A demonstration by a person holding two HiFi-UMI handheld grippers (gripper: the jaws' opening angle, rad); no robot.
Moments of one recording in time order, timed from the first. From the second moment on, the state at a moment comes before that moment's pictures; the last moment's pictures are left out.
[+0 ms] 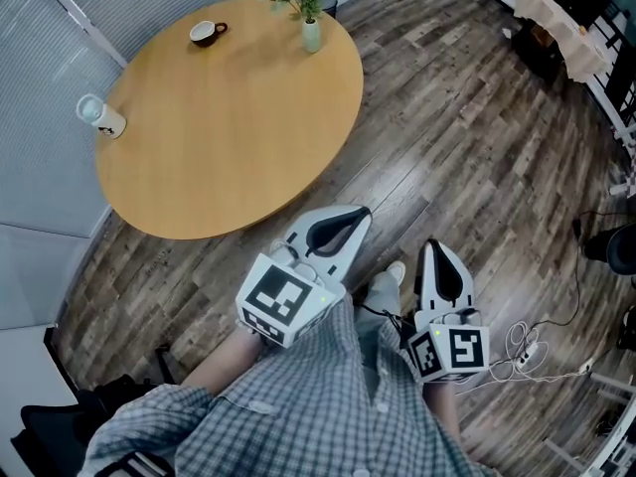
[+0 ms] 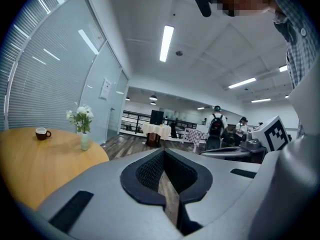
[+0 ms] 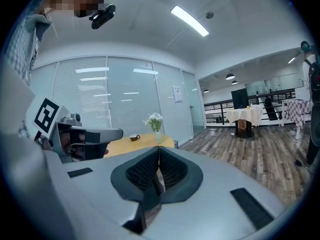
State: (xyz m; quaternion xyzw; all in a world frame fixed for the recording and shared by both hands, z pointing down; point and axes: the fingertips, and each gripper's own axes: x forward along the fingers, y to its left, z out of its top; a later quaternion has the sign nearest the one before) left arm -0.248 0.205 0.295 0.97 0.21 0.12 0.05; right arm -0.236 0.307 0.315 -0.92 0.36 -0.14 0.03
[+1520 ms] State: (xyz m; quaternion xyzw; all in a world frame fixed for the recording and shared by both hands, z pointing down) left arm -0.034 0.213 0.294 0.99 -0.04 0.10 0.08; right arm 0.039 0.296 0.324 -0.82 0.56 -0.12 0.01
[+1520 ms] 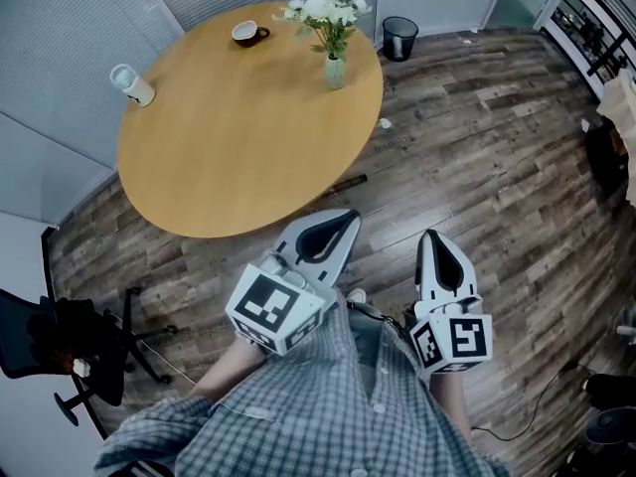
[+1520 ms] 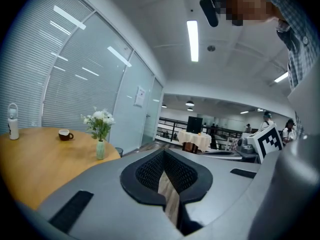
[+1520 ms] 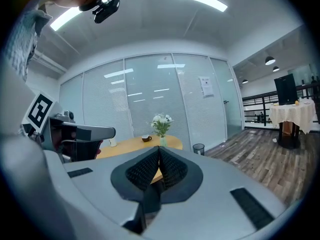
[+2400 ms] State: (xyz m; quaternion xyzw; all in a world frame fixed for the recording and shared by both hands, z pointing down) left arm 0.056 0.155 0.312 0.99 -0.06 0.10 0.08; right arm 0.122 0.244 0.347 -0.81 0.57 -0.14 0.01
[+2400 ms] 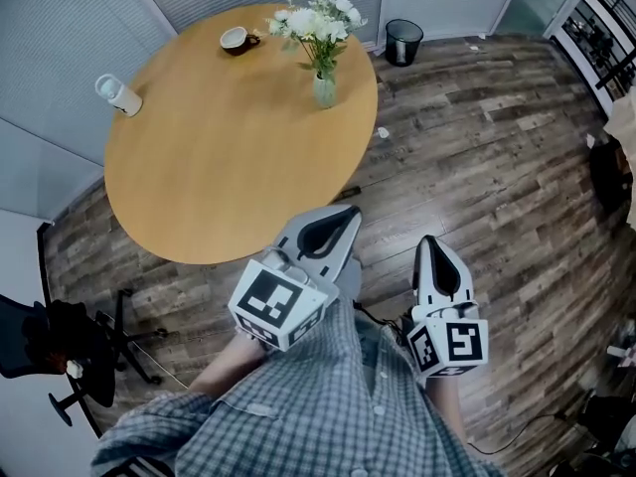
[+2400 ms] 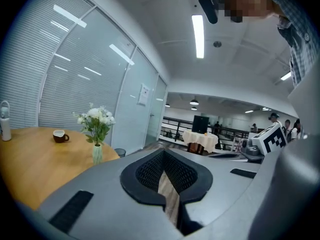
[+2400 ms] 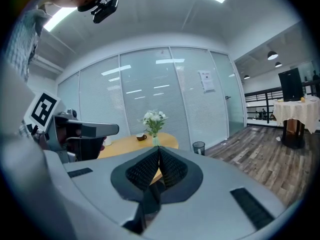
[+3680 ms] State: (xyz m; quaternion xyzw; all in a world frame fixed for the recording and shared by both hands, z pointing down) left arm 0.139 -0.086 0.369 0.97 -0.18 0.15 0.06; right arm 0.208 0.003 0.349 -0.73 0.67 -0.14 -0.05
